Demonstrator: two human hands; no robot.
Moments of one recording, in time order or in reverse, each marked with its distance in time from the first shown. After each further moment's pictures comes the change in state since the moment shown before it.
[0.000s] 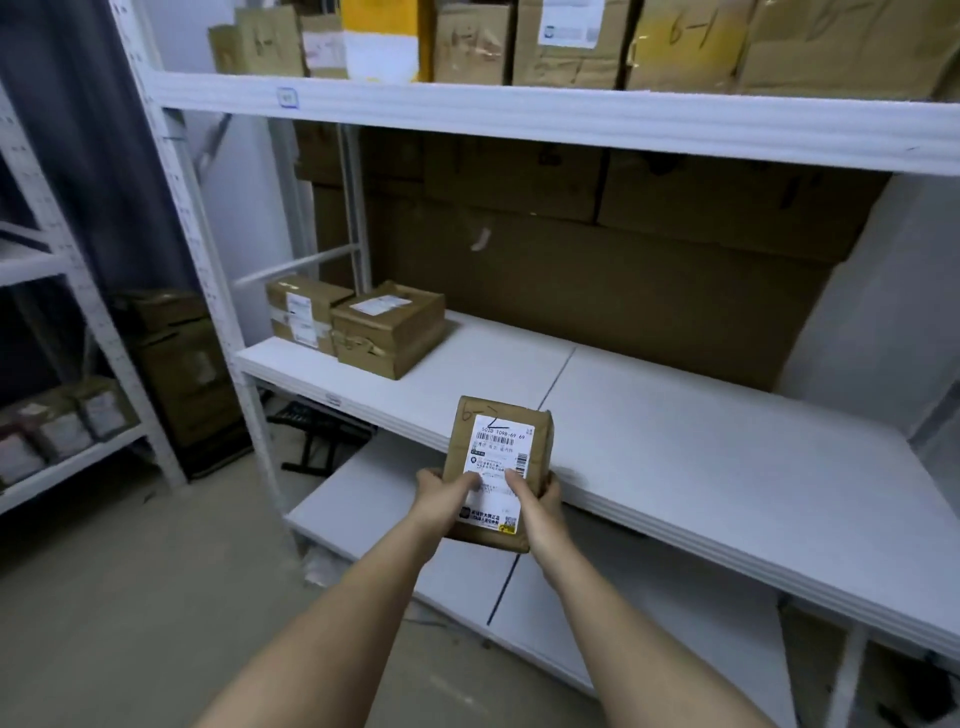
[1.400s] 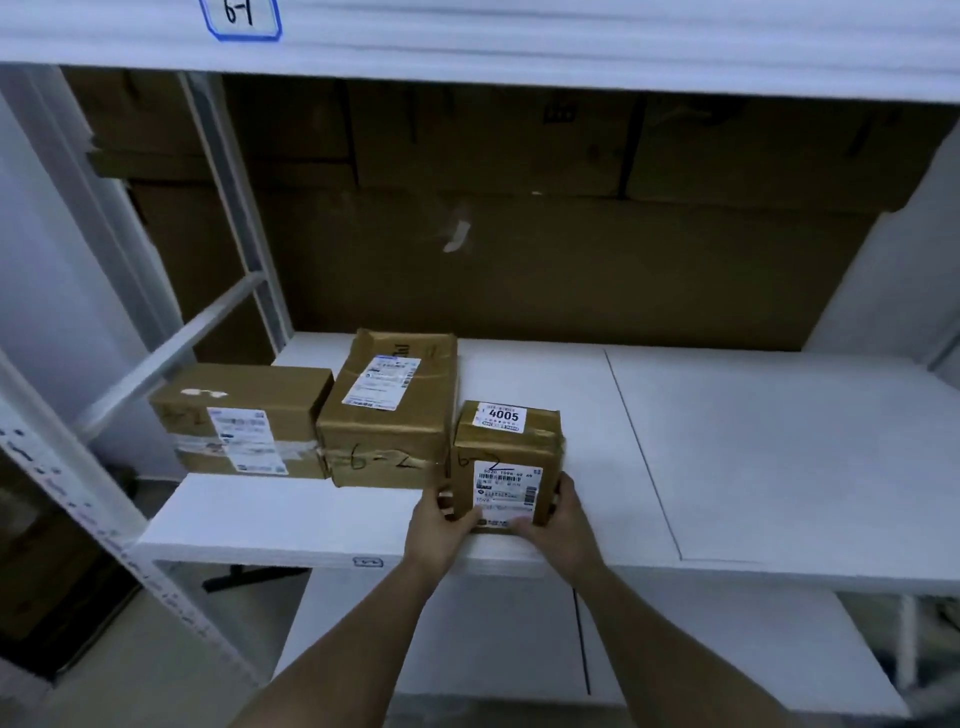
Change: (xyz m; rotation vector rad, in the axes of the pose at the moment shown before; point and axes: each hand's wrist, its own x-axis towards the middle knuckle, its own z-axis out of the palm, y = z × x) left_hand 0.364 0.065 -0.166 0.354 -0.308 0.247; right_hand 0.258 0.024 0.225 -0.463 0.346 -0.073
